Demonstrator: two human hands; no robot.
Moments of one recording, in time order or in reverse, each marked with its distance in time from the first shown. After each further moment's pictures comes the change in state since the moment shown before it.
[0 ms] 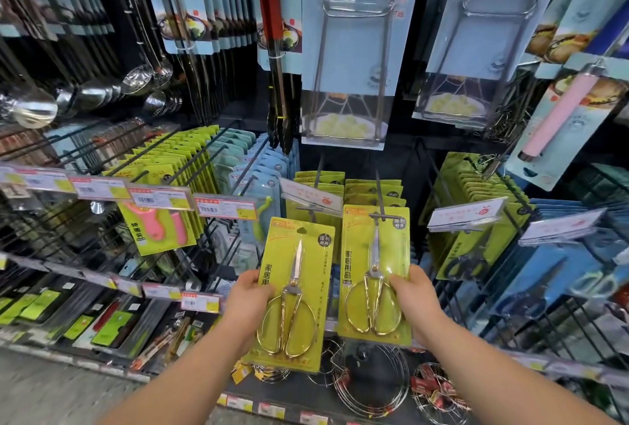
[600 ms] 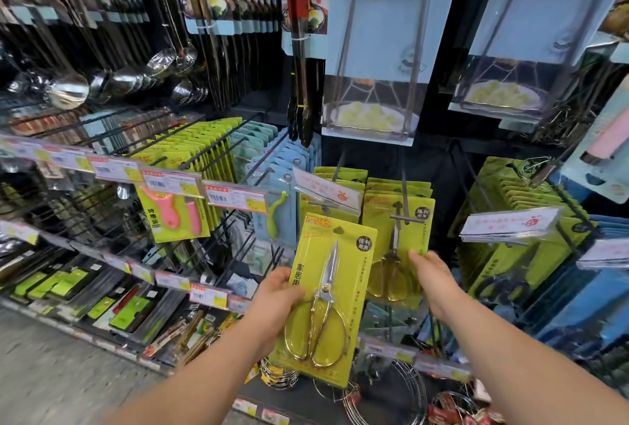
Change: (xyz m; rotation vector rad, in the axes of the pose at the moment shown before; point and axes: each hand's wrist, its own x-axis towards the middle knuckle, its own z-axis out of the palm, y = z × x) left_hand 0.007 -0.012 0.026 -0.153 -0.178 0.073; right_hand 0.077 -0.012 0.004 0.080 -0.081 0.045
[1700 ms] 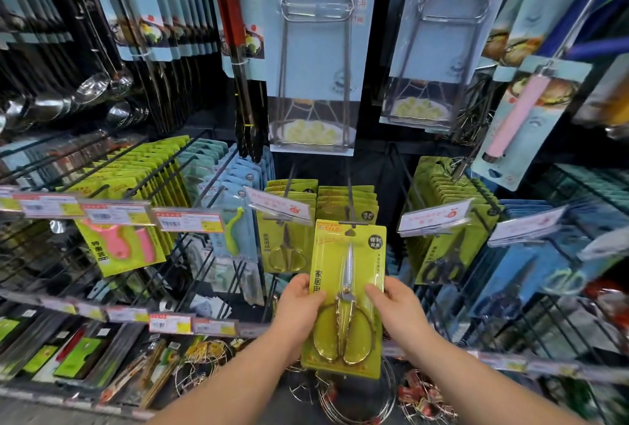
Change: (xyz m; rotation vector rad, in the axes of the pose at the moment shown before) left_hand -0.008 0.006 0.074 0.113 -0.125 -0.036; right_hand -0.099 0.009 -0.015 -0.256 -0.001 -0.196
